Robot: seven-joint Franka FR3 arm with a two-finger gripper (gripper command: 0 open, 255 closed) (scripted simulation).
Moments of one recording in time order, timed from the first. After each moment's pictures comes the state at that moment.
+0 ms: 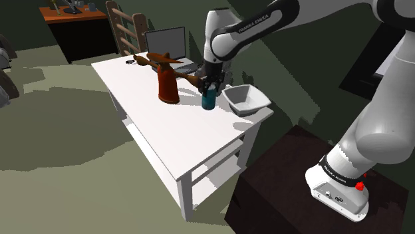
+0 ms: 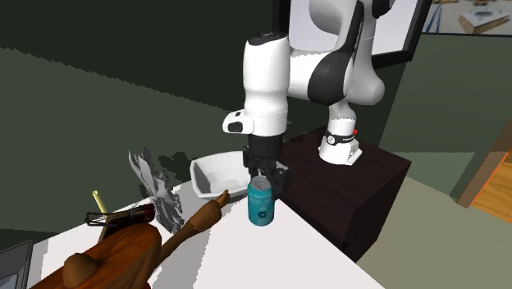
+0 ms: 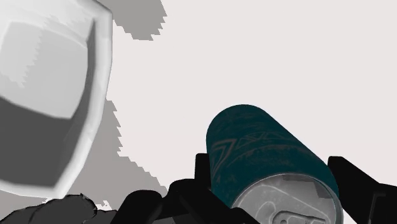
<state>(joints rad) 0.13 0.18 0.13 -2.02 0.00 2.22 0.21</state>
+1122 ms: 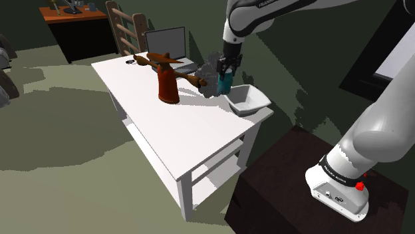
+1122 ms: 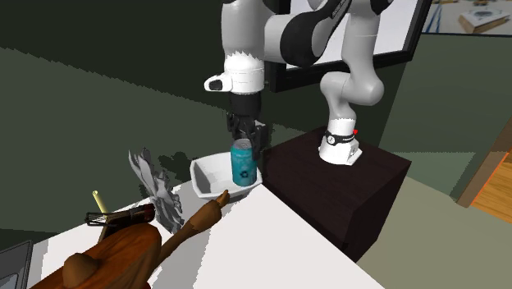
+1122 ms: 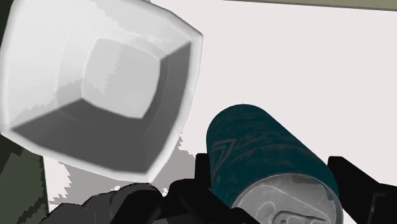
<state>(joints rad) 0.04 0.03 0.06 -2.04 0.02 2.09 0.05</state>
